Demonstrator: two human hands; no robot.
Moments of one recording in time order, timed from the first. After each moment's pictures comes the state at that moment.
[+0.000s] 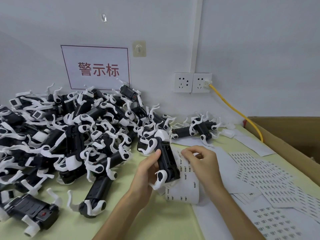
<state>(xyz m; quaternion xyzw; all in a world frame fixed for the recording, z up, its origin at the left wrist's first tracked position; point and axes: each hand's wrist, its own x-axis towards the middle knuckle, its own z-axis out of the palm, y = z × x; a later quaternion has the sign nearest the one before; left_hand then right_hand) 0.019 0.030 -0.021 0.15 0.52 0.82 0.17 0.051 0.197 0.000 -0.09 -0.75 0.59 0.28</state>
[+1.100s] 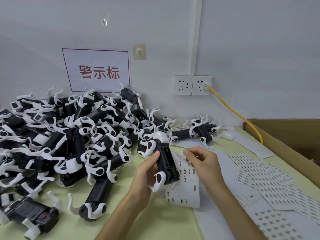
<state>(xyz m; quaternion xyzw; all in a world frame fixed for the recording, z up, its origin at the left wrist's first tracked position) 0.022 0.028 -0.012 0.14 0.55 0.81 0.16 0.052 0.201 0.004 -0.09 -0.73 0.63 0.25</state>
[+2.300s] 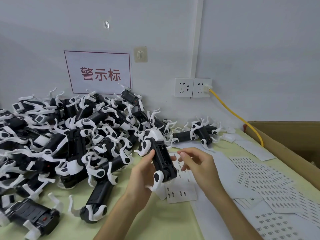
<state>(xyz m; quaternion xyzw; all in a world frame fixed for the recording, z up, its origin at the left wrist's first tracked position) 0.018 0.021 -0.004 0.16 0.52 0.82 0.19 0.057 0.193 0.007 0.00 -0.76 0.60 0.25</state>
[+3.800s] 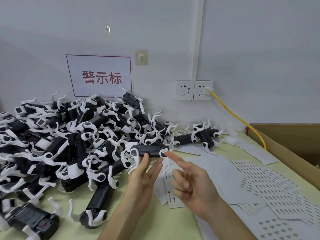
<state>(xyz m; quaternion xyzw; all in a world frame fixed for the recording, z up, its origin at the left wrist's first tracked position) 0.013 0.023 -0.013 0.05 0.39 0.91 0.12 0.069 0.168 0.012 0.03 -0.43 0.90 -0.09</state>
